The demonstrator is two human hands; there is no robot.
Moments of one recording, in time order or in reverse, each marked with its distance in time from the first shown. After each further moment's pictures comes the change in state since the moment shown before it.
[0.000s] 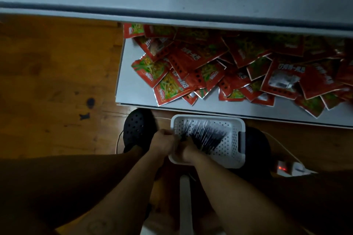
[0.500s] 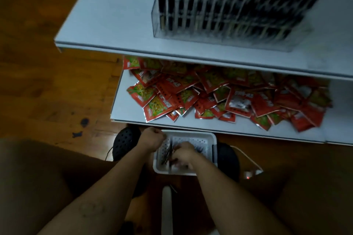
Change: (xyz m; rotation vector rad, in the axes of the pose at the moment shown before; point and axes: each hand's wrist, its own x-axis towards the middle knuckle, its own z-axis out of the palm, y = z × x) left_hand -0.075 0.045 -0.018 0.131 0.004 0.289; right_hand -0.115 -0.003 -0.075 0.479 0.012 -0.082
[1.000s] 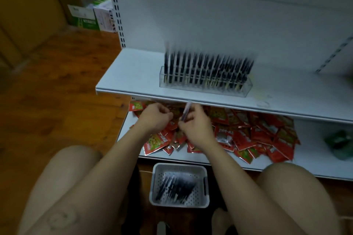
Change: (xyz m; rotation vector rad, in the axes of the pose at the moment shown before) left_hand -0.134 0.128 -0.078 0.021 0.178 0.533; right_hand -0.190 -0.124 -0.053 -0.092 0.571 -0.824
